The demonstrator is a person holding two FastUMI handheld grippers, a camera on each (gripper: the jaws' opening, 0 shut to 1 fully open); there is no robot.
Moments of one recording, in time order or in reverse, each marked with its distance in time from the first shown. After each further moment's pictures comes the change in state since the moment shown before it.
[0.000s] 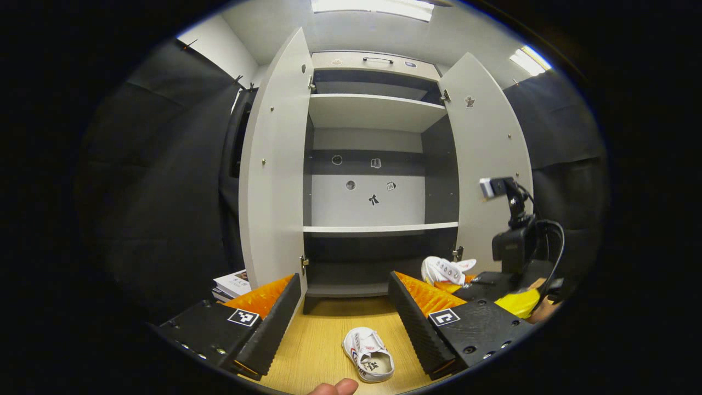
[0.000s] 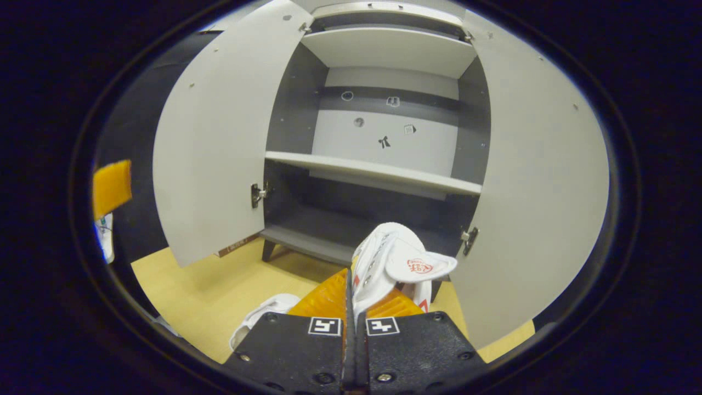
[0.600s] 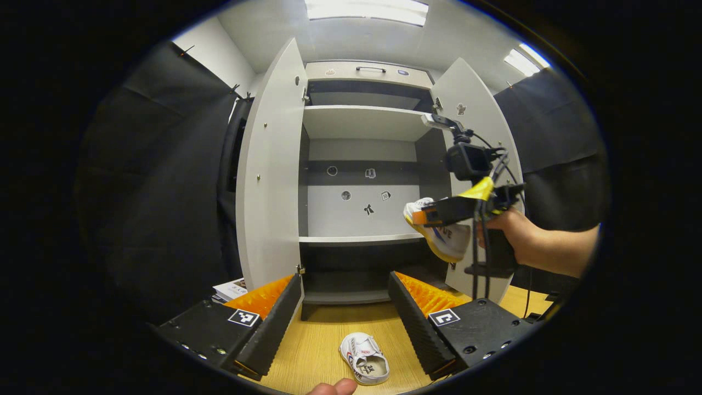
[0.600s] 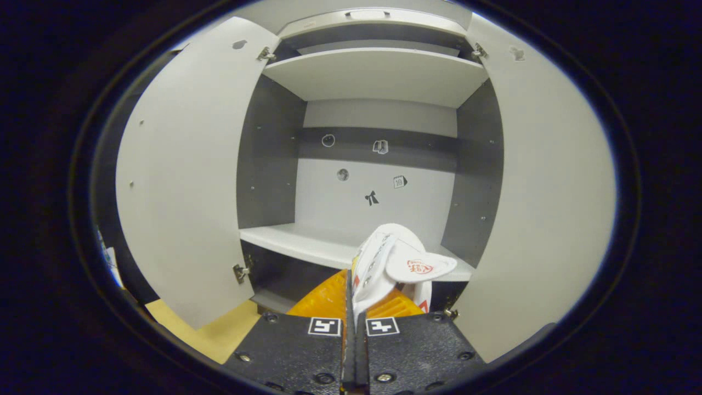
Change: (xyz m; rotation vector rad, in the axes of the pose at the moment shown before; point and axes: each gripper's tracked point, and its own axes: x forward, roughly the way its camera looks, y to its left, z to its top) left arm -0.009 -0.006 0.015 0.022 -0.052 -0.002; right arm 0.066 -0.033 0.157 0.051 -0.060 -0.020
